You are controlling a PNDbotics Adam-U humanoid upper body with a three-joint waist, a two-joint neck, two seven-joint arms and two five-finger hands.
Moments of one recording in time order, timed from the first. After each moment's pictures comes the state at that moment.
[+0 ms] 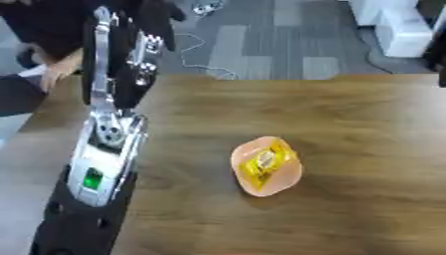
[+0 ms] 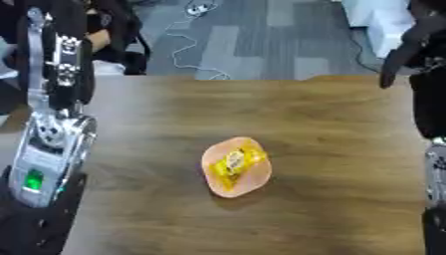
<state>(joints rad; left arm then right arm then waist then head) -0.39 0.14 -0.15 -1.95 -0.13 -0.20 0.26 -0.29 -0.28 -0.05 -1.98 -0.46 -0.34 0.42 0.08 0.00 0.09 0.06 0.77</state>
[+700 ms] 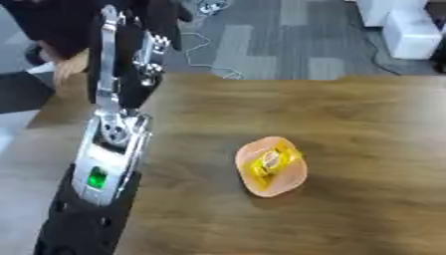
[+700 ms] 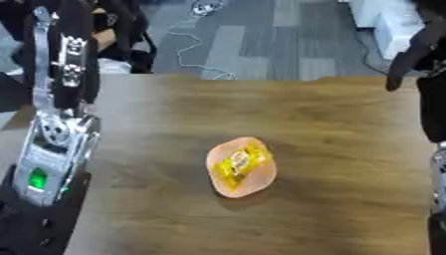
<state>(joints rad) -0.39 0.14 -0.15 -1.96 -0.13 -0.20 0.25 -0.29 -0.28 -0.04 -1.98 -0.46 -0.36 0.42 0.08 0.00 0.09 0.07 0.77</state>
